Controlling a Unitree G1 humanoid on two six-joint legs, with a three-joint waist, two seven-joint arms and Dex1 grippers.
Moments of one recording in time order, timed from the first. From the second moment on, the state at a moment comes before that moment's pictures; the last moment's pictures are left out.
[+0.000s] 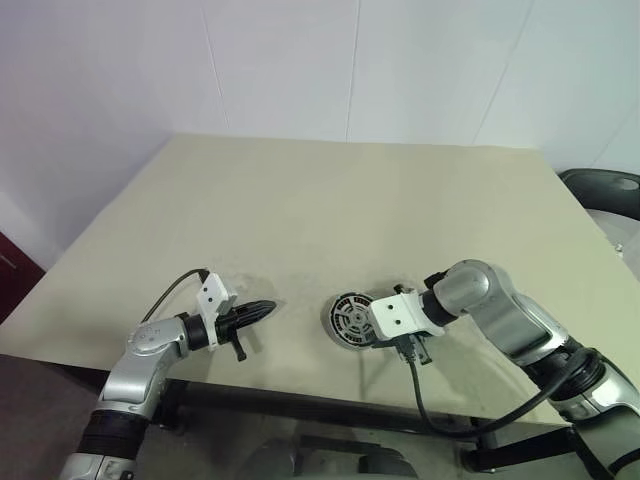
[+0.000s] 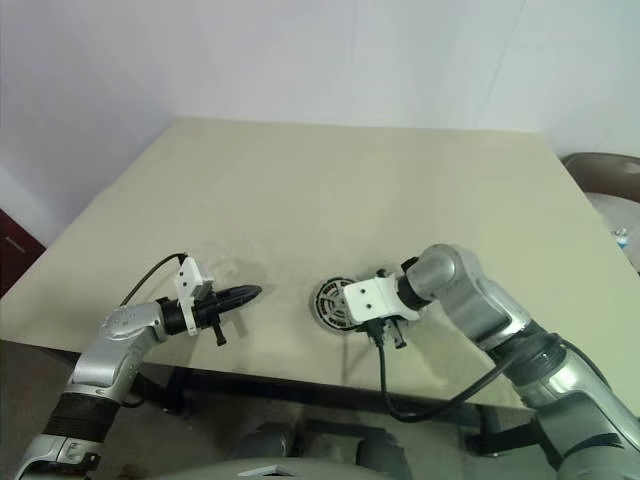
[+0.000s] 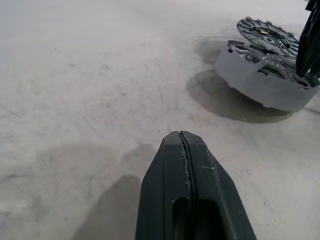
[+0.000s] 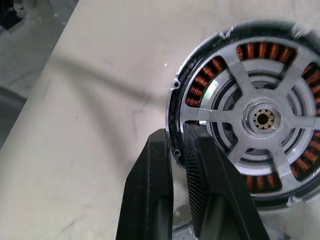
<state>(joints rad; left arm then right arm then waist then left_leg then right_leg) -0.12 0.49 -0.03 0.08 -0.33 0.14 -0.99 -0.53 -0.75 0.51 -0.13 -0.14 0.26 1.39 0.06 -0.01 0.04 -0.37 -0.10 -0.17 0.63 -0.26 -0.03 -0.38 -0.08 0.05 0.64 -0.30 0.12</state>
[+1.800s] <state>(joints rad) -0.11 0.49 -0.03 -0.05 -0.44 0.22 -1.03 -0.50 -0.94 0.26 0.23 0.03 0.37 1.41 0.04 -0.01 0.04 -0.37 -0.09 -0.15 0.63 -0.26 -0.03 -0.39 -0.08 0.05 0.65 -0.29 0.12</state>
